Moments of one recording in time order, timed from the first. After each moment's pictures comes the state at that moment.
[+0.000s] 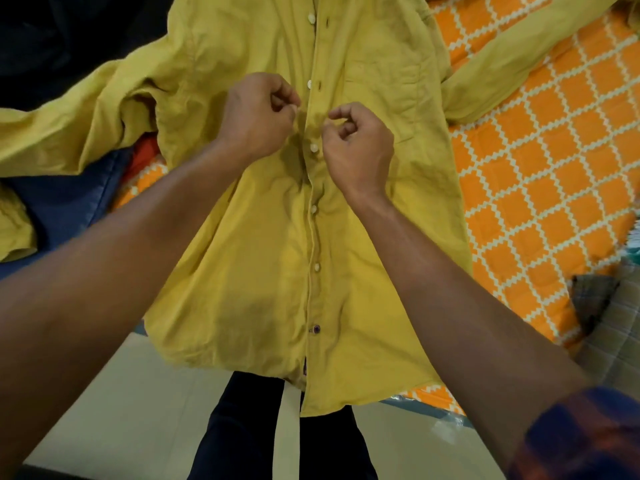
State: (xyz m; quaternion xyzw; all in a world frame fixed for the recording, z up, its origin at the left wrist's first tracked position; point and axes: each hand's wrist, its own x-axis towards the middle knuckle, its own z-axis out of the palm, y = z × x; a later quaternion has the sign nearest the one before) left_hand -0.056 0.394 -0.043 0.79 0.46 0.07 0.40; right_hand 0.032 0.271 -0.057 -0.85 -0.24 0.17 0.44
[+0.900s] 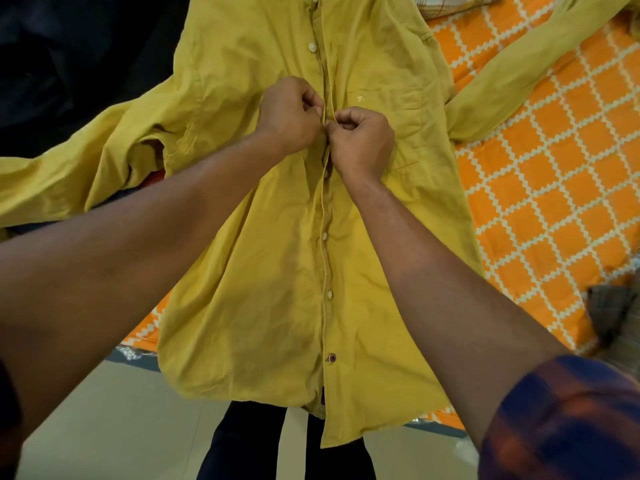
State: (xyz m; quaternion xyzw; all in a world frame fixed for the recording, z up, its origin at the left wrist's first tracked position) left_hand -0.001 0.424 -0.071 0.80 0.44 0.01 0.40; right_hand 0.060 0.321 -0.084 -0.88 -0.15 0.19 0.42
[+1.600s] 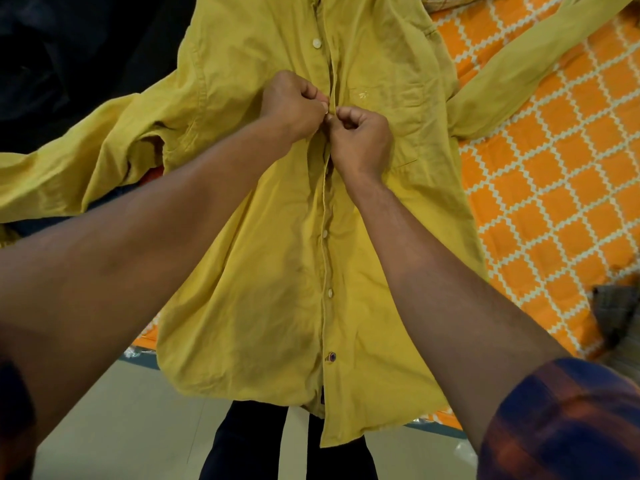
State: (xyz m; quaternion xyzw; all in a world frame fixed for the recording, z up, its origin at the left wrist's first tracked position) left_hand 0.008 0.424 -0.076 0.69 0.51 0.02 0.52; right_hand 0.056 0.319 -0.095 -0.85 -0.12 0.24 0.45
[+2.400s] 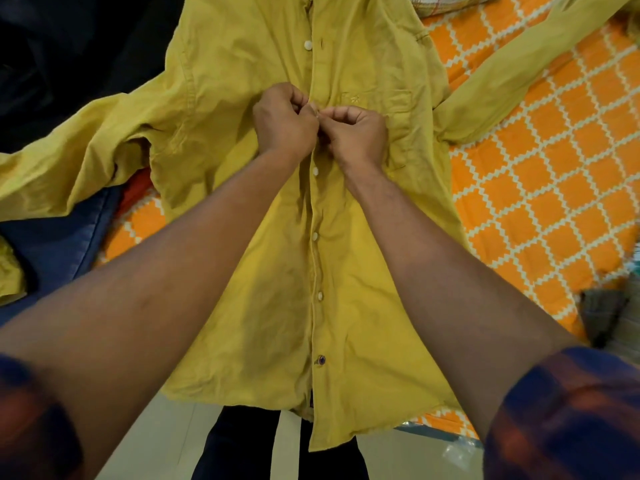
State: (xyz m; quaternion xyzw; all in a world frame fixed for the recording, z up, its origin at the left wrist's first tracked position) left_hand 0.006 0.398 -0.082 0.68 0.57 0.14 0.43; right_hand 0.071 0.318 -0.085 -0.79 -0.06 0.34 0.50
